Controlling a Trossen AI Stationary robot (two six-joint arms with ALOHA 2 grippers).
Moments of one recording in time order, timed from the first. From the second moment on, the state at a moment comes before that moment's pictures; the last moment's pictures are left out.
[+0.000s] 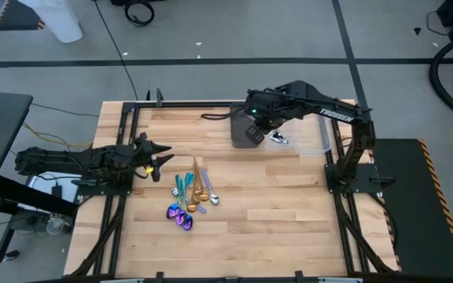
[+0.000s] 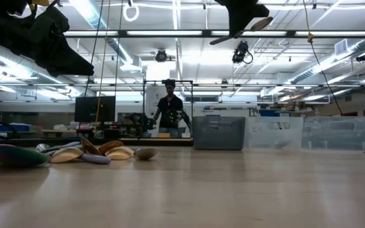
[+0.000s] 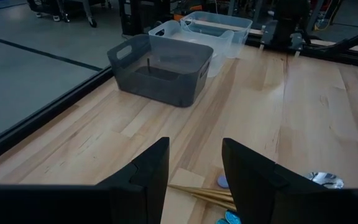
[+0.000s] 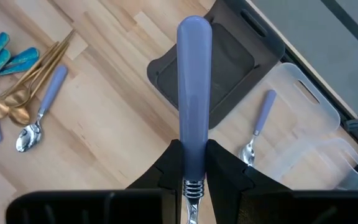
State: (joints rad) left arm -0.02 0.40 0.27 -0.20 -0.42 -0.19; right arm -0.17 1.76 2.09 -1.57 0.26 0.57
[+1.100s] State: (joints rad) left arm -0.02 0.40 0.27 -0.19 -0.42 -0.20; right arm -0.38 1.33 1.39 -1.27 0.34 0.64
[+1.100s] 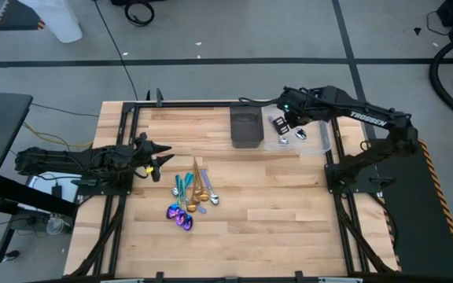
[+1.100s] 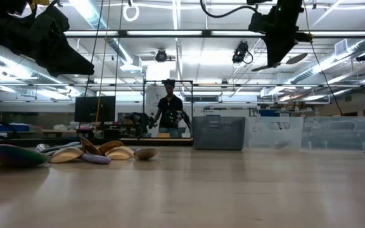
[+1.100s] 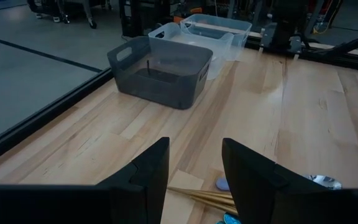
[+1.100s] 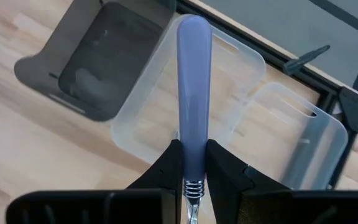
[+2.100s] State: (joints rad) left arm -0.02 0.40 0.27 -0.19 -0.42 -0.20; right arm -0.52 1.32 0.97 -0.71 0.29 0.46
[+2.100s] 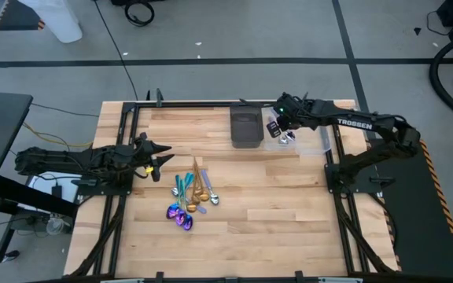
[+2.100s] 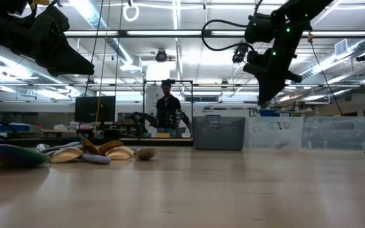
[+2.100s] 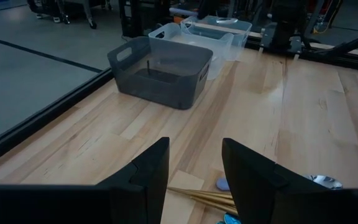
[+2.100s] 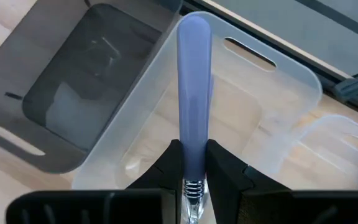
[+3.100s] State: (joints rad) left arm -0.02 0.40 0.27 -0.17 -0.44 -0.19; right arm -0.54 1.32 0.70 -0.27 0.35 0.36
